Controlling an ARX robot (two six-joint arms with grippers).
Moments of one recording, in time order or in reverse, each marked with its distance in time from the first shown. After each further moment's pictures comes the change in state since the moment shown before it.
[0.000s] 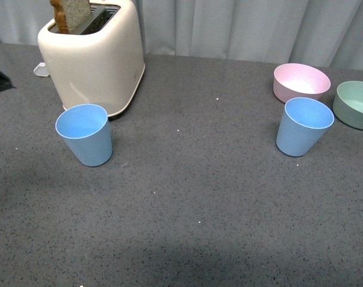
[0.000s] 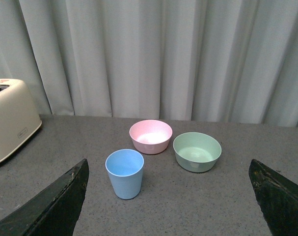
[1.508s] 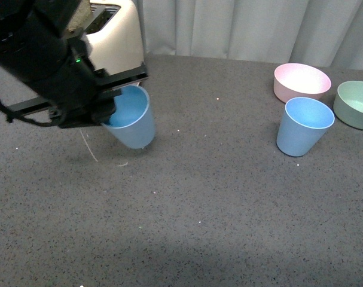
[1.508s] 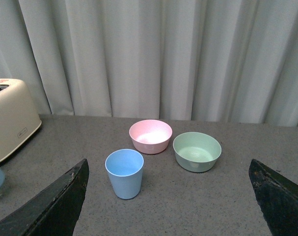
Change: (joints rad) left arm -0.243 0.538 0.537 -0.335 -0.069 -0.174; right arm 0.000 0.000 0.000 0.000 0.000 0.000
